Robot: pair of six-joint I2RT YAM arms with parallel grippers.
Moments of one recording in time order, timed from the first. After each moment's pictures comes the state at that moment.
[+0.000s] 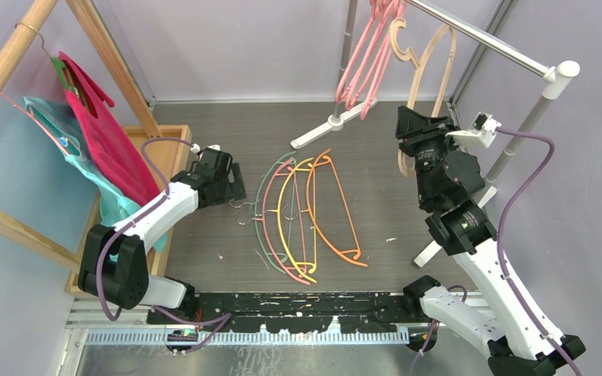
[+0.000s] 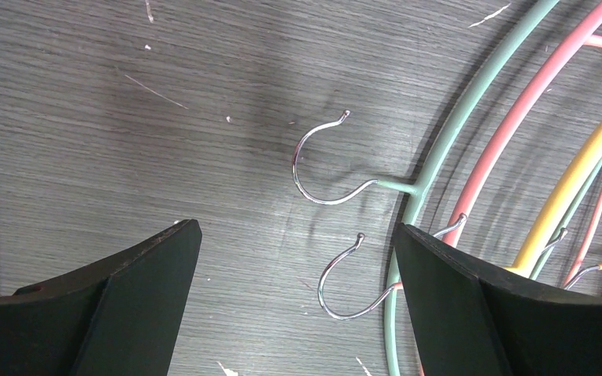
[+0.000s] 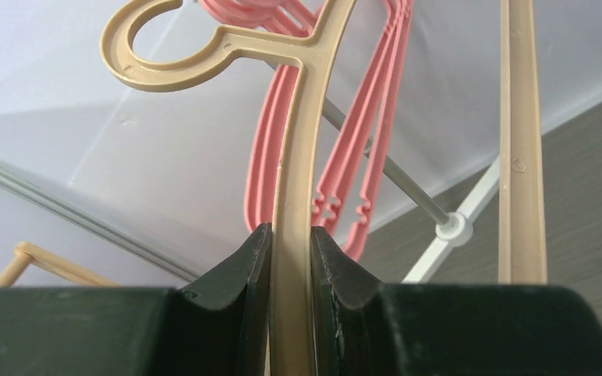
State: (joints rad) left arm -0.35 1.39 0.91 -0.52 -0.23 -0.53; right arm 0.48 0.81 1.06 -0.05 0.53 0.75
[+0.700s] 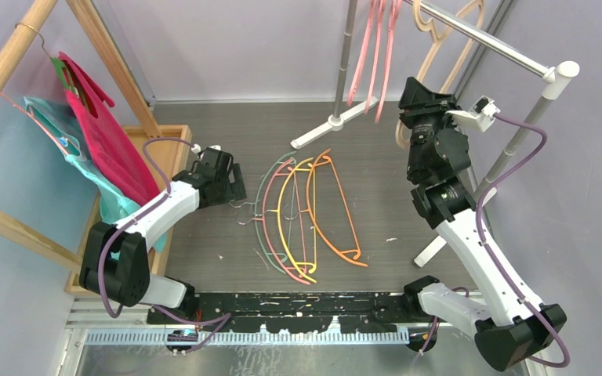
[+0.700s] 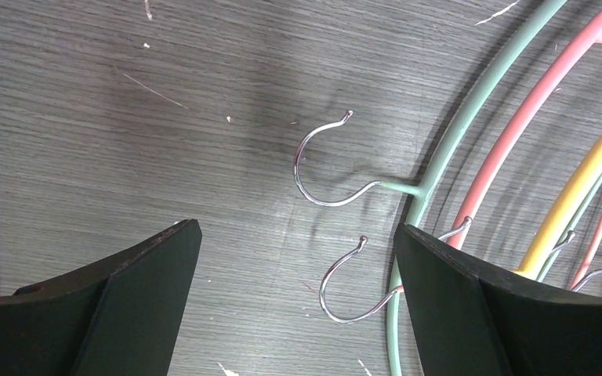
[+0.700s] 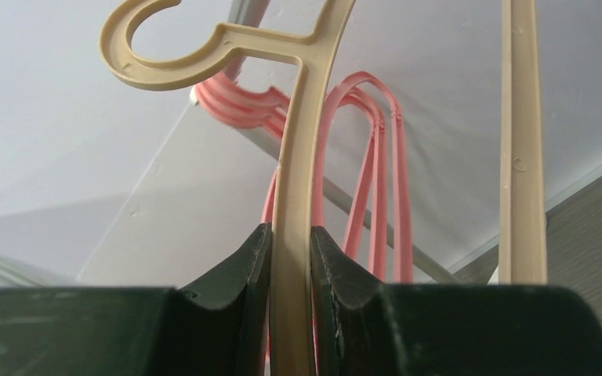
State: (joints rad) left arm -0.35 1.40 0.92 -0.52 -0.23 -0.53; right arm 0.42 0.99 1.09 0.25 0.61 0.74
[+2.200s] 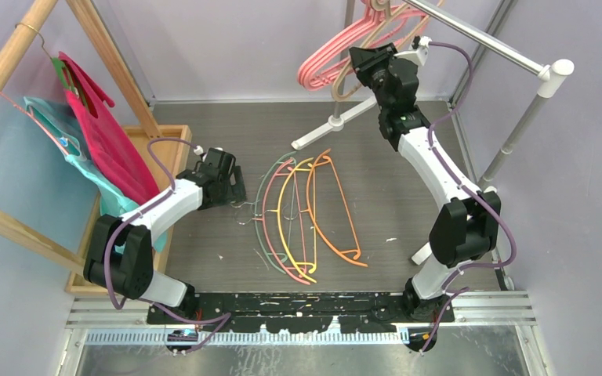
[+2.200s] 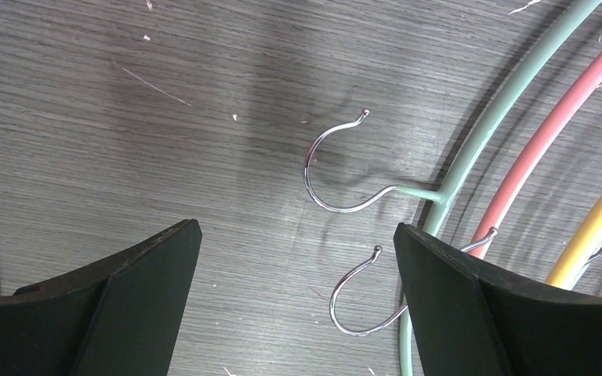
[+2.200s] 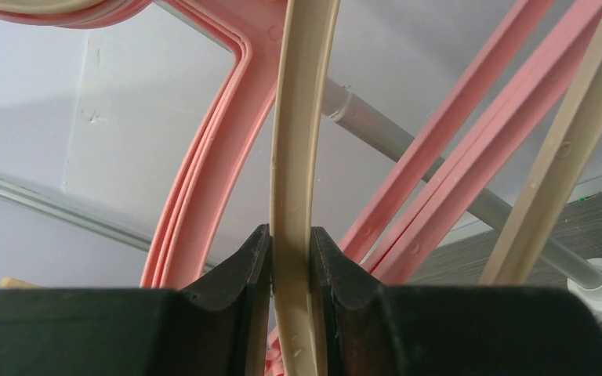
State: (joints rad) left arm -0.35 1.45 0.92 -0.52 -0.24 -0.52; right arm 0.28 1.67 1.54 0.24 0.12 0.95
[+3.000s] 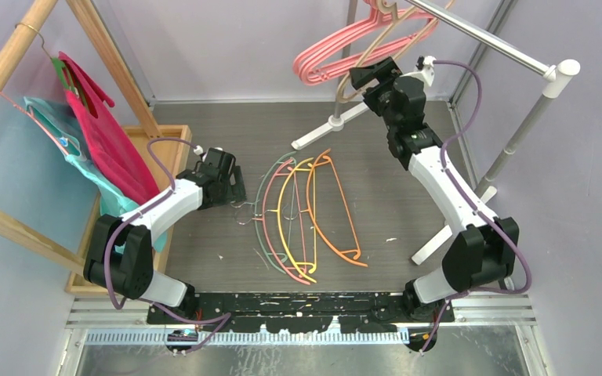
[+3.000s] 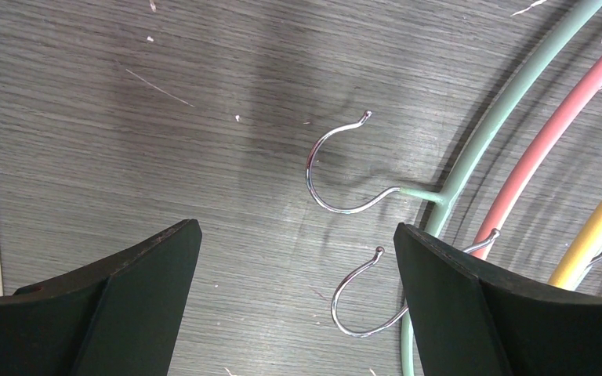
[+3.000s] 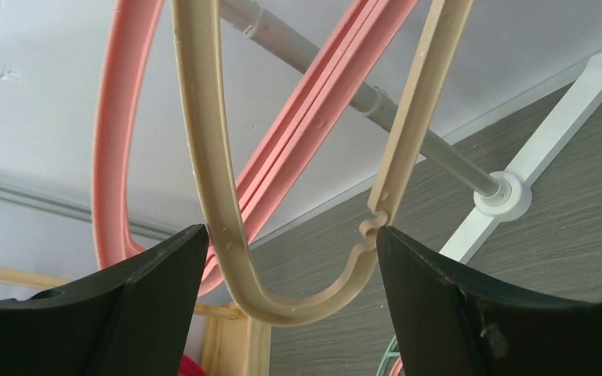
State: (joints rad) left arm -0.35 1.45 0.92 -0.52 -0.25 -0.52; right arm 0.28 1.50 1.37 0.08 0.14 0.92
